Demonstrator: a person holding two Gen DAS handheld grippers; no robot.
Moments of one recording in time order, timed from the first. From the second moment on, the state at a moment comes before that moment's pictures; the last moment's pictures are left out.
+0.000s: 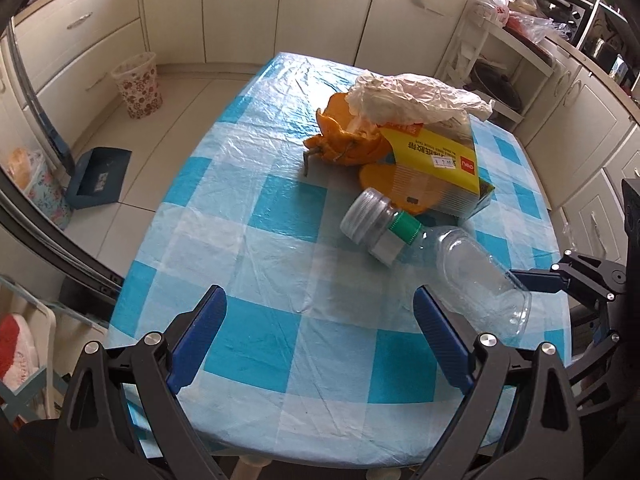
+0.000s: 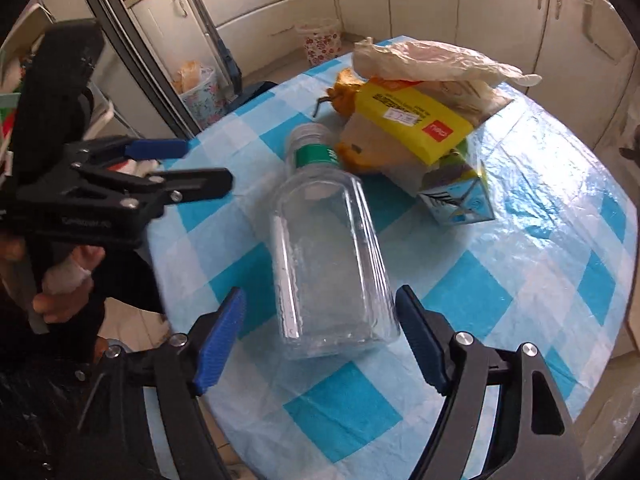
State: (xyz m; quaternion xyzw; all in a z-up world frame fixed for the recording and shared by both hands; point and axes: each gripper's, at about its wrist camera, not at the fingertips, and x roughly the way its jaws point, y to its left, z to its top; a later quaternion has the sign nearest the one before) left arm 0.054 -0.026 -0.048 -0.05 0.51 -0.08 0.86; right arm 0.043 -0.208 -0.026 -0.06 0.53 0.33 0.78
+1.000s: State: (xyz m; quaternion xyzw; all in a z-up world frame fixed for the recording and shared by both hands) left arm 0.048 -0.052 -0.049 -0.05 0.53 -0.10 0.84; right arm 0.029 -0.160 -0.038 0.04 0.54 0.44 0.72
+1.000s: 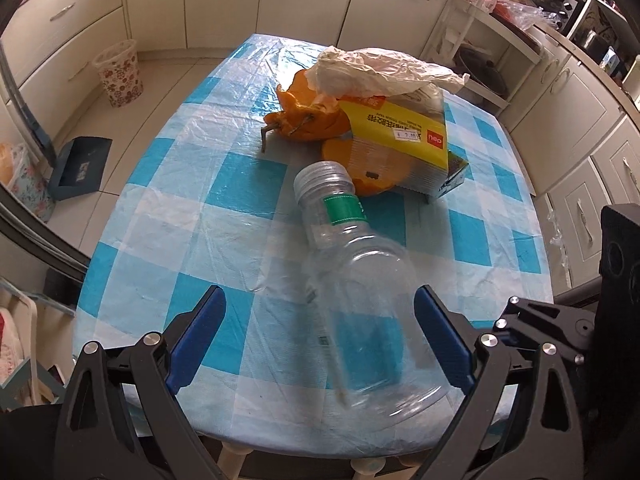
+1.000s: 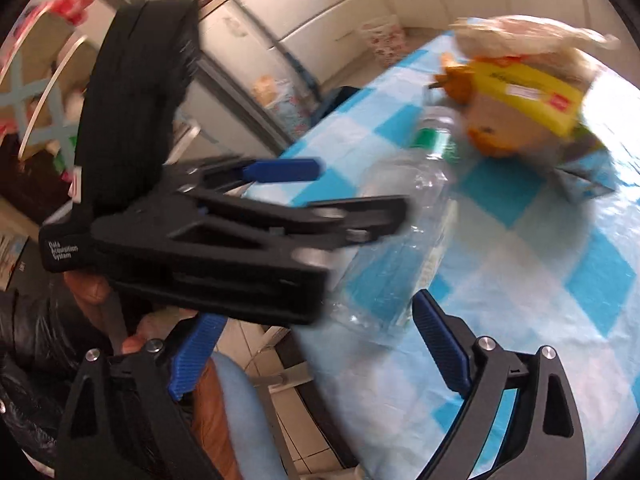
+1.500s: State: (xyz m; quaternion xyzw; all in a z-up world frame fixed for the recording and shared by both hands) left arm 0.047 -0.061 -0.051 0.00 0.54 -0.10 0.84; right arm 0.010 -0.140 -0.038 -0.05 0.50 0.45 0.73
